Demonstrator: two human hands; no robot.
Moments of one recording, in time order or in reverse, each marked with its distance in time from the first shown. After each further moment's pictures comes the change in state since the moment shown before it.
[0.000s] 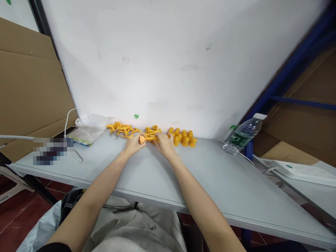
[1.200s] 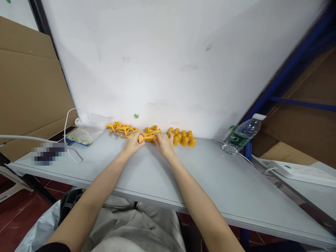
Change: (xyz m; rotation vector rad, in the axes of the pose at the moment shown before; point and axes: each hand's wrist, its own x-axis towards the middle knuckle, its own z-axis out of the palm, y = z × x) left_hand 0.000 0.002 -0.001 0.062 0.031 -0.072; right_hand 0.000 -0.001 -0.002 0.034 0.021 0.038
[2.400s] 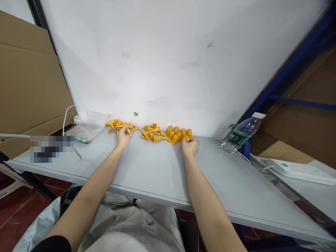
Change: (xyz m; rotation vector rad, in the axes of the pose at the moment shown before) left_hand 0.024 -0.054 0.006 -0.282 0.248 -0.253; right_hand -0.032 0.107 0.013 0.270 0.426 1.089
